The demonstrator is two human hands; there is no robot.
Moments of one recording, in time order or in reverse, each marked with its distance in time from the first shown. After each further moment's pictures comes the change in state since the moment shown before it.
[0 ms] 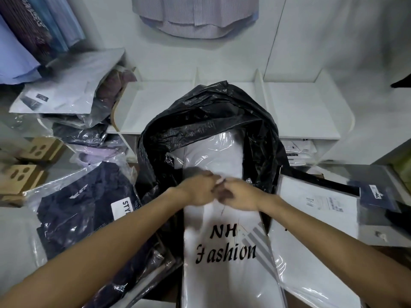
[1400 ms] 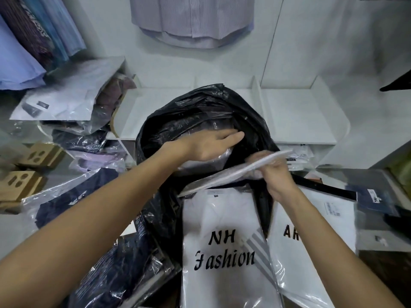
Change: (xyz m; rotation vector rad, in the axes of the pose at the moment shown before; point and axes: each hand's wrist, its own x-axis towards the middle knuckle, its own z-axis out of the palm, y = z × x) left_hand -0.017 0.059 -0.123 -0.200 0.153 0.053; right_hand -0.047 -0.013 -0.067 1.110 0.826 0.043
